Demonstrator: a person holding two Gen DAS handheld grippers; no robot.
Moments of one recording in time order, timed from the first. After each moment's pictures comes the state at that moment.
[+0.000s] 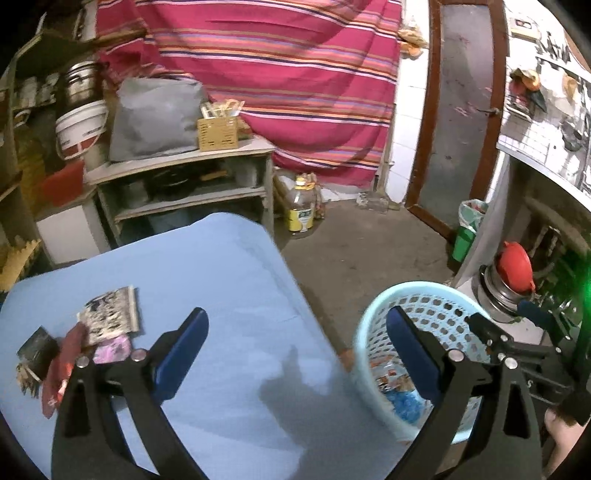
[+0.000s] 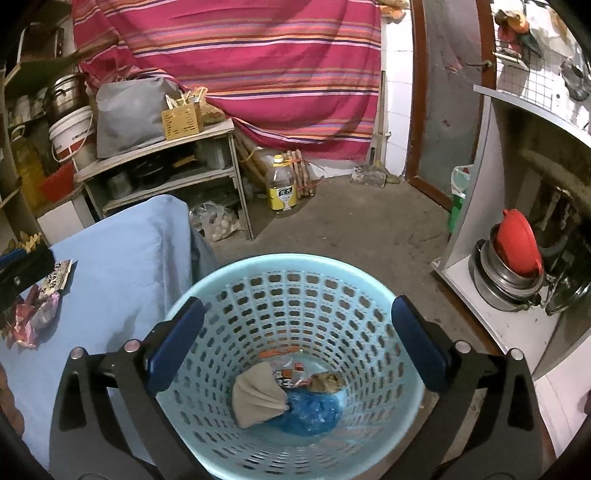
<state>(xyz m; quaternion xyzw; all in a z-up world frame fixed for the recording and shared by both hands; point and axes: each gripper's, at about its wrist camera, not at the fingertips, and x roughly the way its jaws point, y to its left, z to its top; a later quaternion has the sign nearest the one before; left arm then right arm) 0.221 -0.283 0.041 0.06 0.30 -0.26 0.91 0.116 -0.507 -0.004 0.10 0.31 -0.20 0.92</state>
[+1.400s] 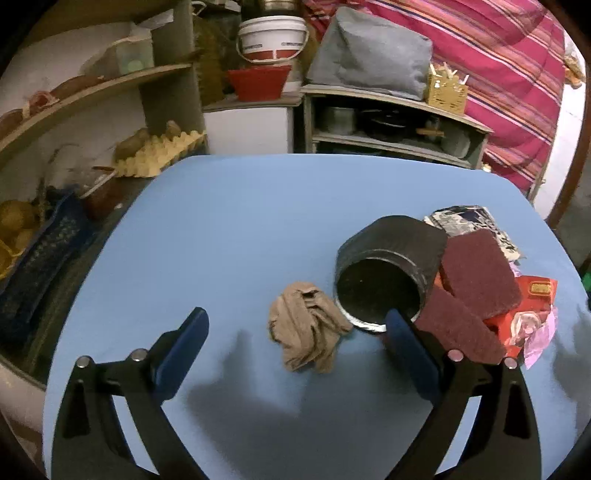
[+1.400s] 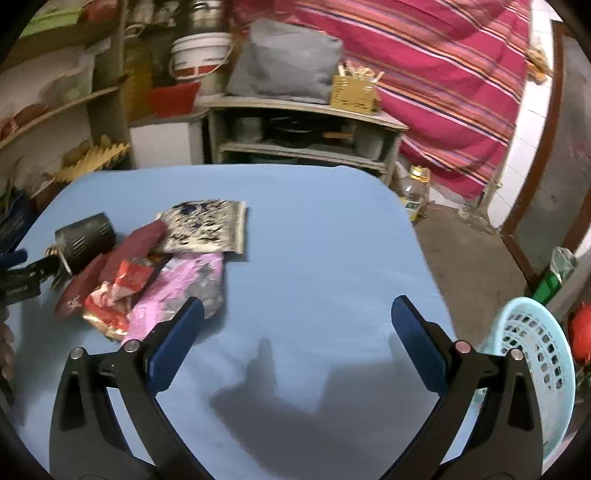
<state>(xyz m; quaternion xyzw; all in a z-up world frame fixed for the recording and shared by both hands) 0.307 0.079 -0.061 0.01 0.38 -0.01 0.92 0.255 -0.220 -0.041 -0.04 0.35 -0.03 0.94</state>
